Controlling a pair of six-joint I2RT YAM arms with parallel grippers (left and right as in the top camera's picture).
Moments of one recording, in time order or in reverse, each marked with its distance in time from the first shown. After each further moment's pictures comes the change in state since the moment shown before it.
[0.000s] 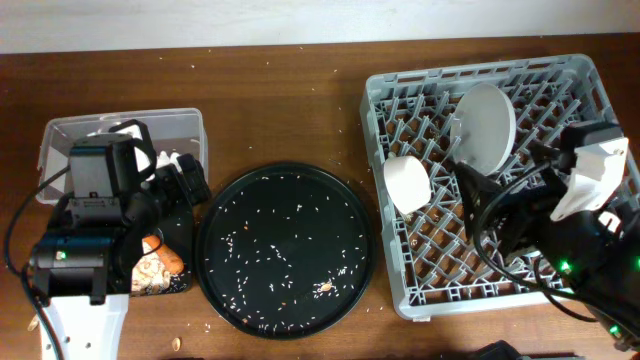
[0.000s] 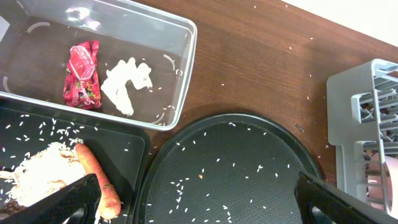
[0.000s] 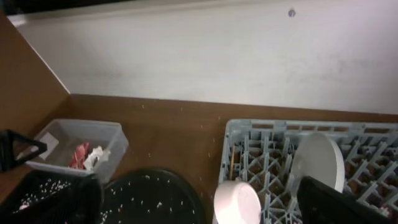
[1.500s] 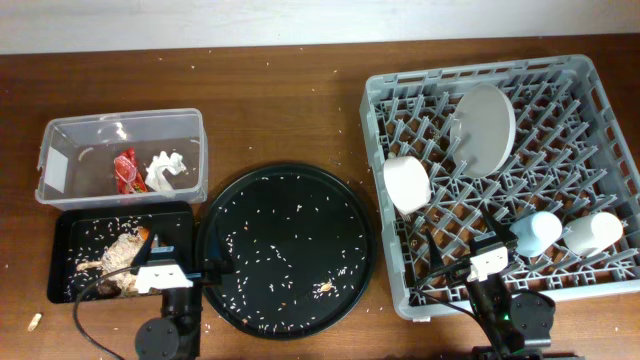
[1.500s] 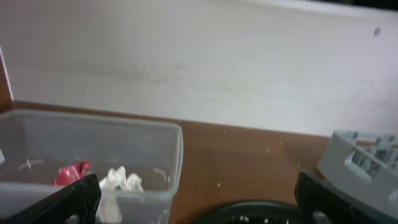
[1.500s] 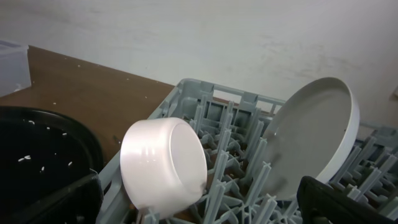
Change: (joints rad) left arm -0.162 -1.096 -1.262 1.062 -0.201 0.210; right arm -0.383 -0.898 -1.617 0.995 -0.301 -0.389
